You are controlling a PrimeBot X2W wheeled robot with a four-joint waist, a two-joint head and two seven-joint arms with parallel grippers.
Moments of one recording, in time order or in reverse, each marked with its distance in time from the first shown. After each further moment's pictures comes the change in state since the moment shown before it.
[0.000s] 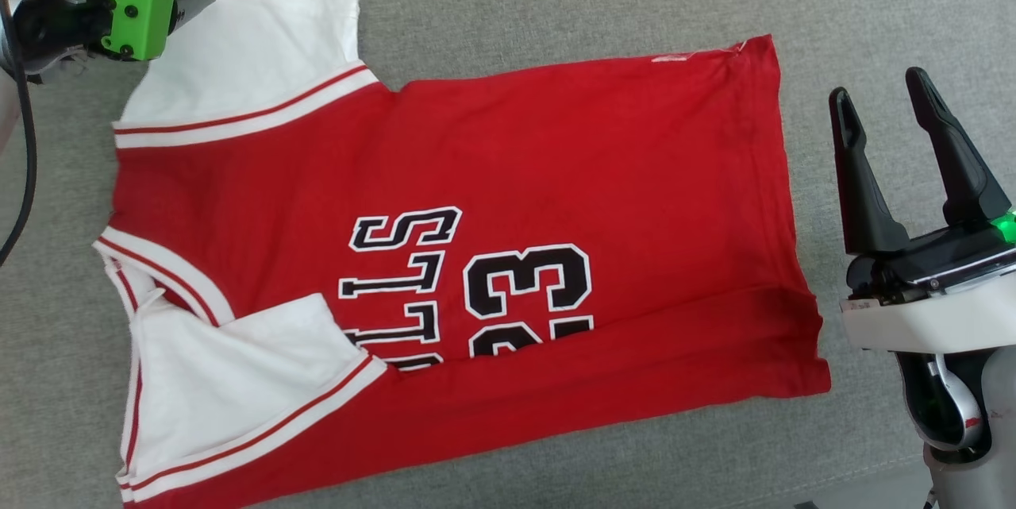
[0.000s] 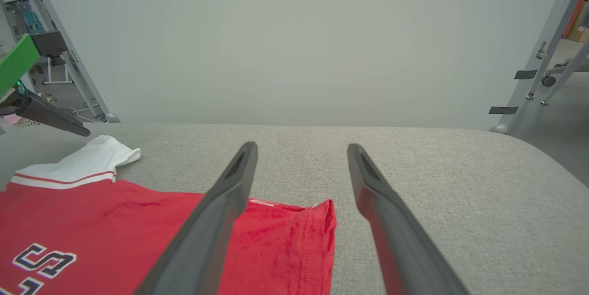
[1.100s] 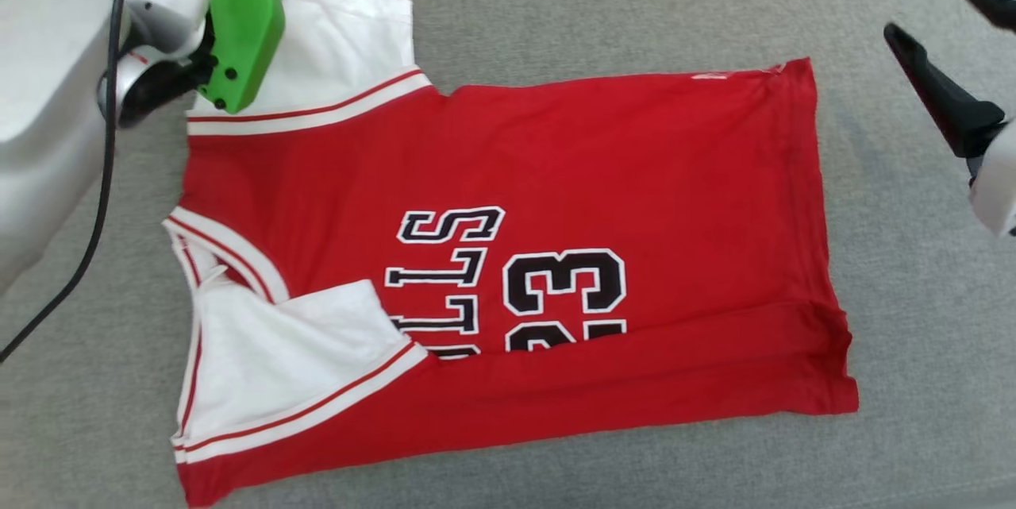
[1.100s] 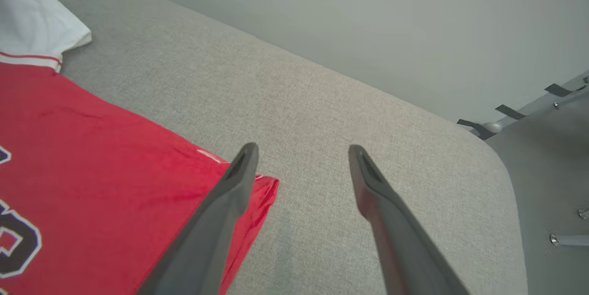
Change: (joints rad) left arm -0.008 -0.014 -0.209 -0.120 0.043 -0.008 -0.264; right arm -0.333 -0.428 0.121 0.045 0.191 0.000 0.625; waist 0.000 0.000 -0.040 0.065
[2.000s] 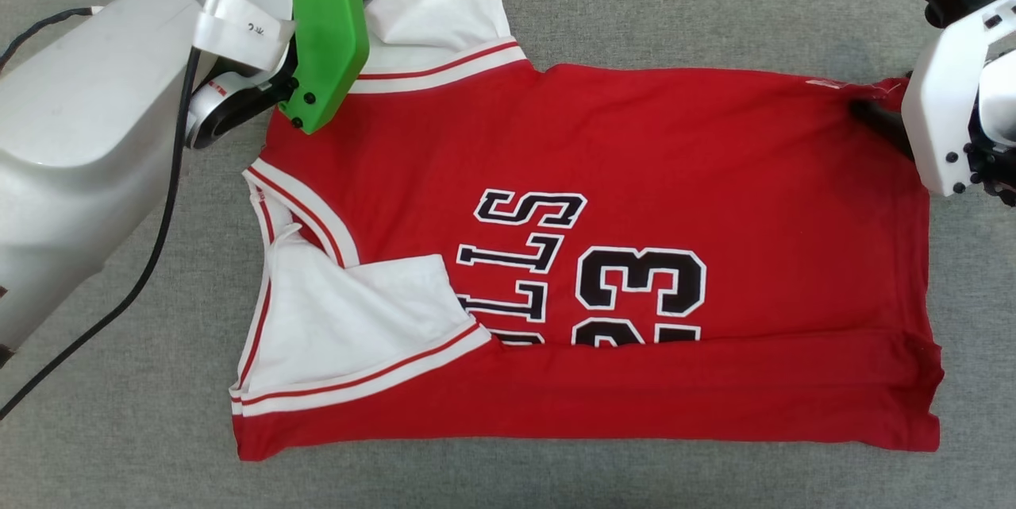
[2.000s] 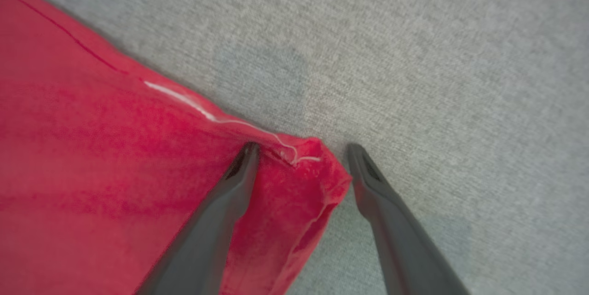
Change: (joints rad) left arm 0.006 -0.057 -0.038 -0.082 0.043 0.000 -0.149; right arm -0.349 0.009 0.427 0.589 0.173 0.000 0.308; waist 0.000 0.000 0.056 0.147
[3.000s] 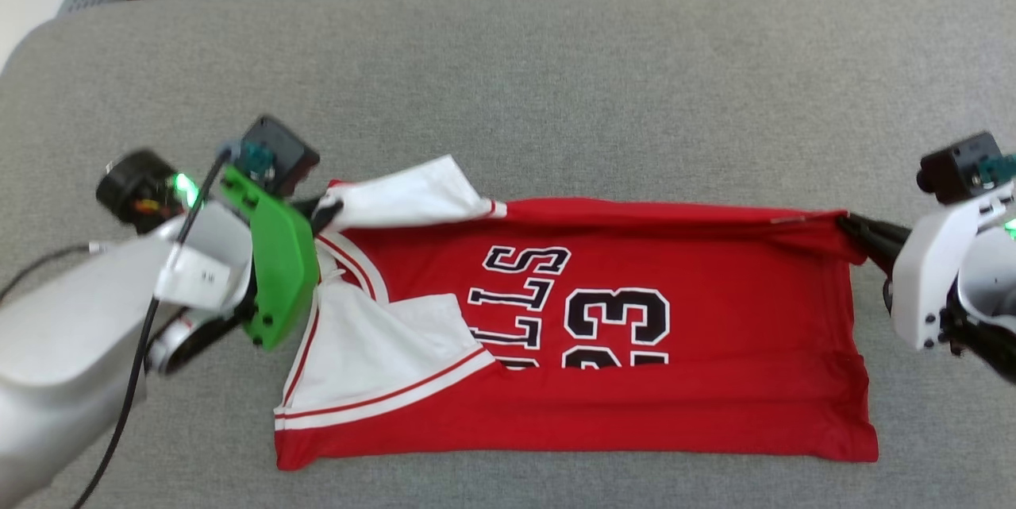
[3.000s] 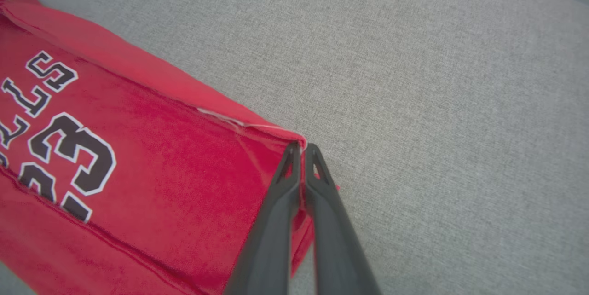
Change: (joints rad) left arm 0.380 0.222 -0.016 -0.257 -0.004 0.114 -0.114; right arm 0.307 -0.078 0.055 -0.051 0.170 0.000 -0.512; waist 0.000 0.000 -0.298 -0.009
